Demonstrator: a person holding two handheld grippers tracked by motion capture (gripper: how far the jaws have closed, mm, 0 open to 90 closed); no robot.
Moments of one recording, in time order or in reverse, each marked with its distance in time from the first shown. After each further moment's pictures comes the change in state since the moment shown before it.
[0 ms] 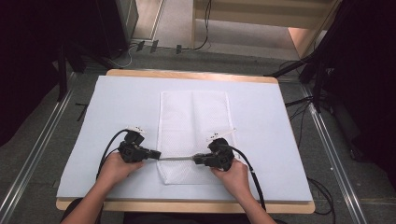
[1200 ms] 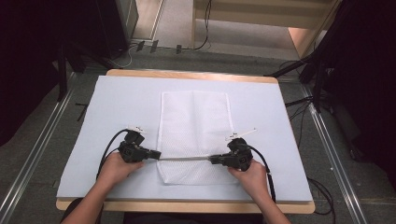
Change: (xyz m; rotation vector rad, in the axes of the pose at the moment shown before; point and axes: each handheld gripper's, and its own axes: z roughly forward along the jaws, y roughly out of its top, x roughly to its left) left arm -0.001 0.000 0.000 0.003 0.001 -0.003; right arm -0.028 -0.020 -0.040 -0.001 -0.002 0.062
